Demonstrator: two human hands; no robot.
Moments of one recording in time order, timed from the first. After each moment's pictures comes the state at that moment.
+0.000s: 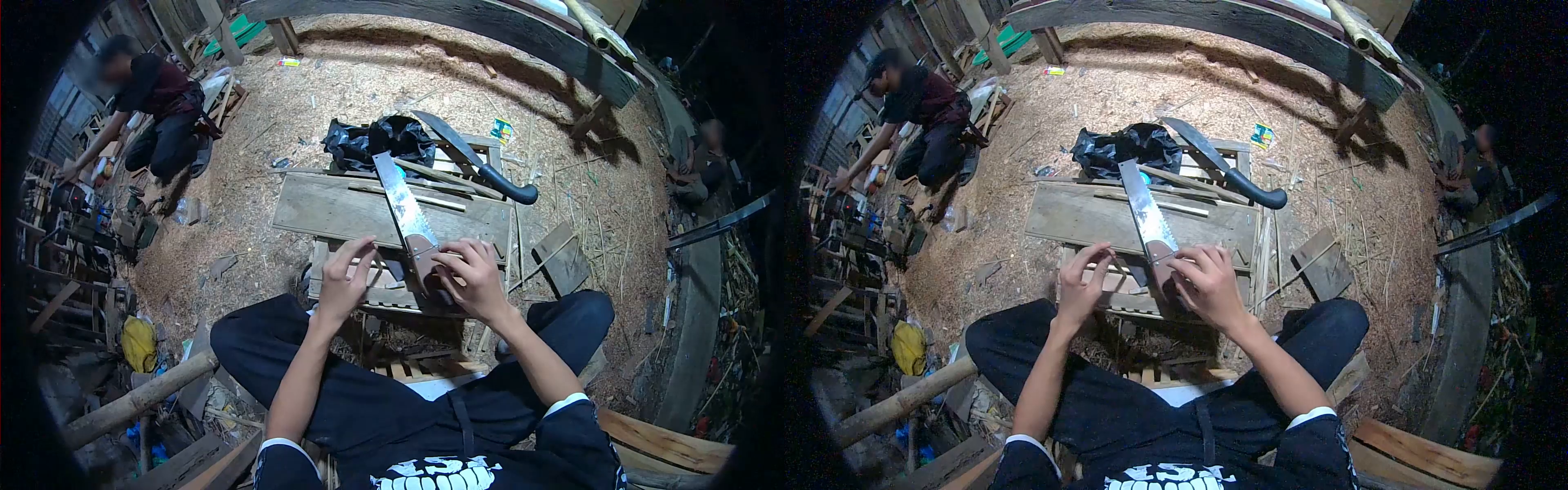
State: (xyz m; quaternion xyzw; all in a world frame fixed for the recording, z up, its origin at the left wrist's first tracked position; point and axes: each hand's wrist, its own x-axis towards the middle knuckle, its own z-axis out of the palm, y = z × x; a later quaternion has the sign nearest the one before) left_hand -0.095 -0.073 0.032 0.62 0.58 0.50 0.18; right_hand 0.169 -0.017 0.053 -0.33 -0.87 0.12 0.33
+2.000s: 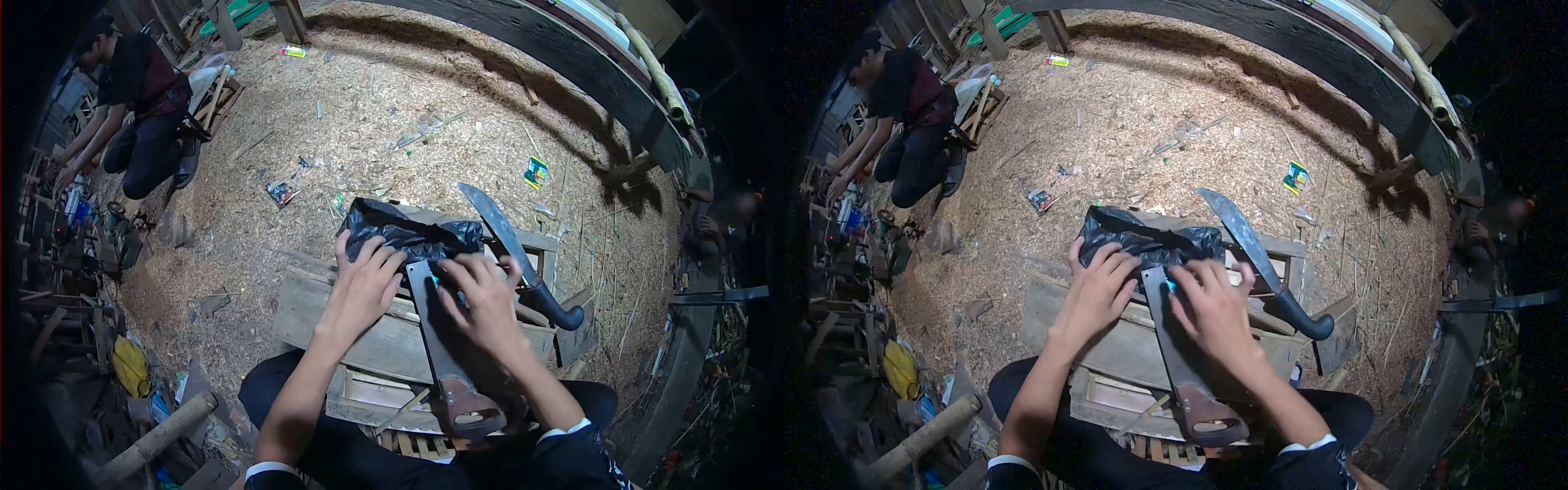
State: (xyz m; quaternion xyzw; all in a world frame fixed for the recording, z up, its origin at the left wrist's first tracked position) left_hand -0.175 0.136 0.031 0.77 0.60 0.20 0.08; right_hand 0.058 0.175 0.065 -0.40 -0.89 0.11 0.17
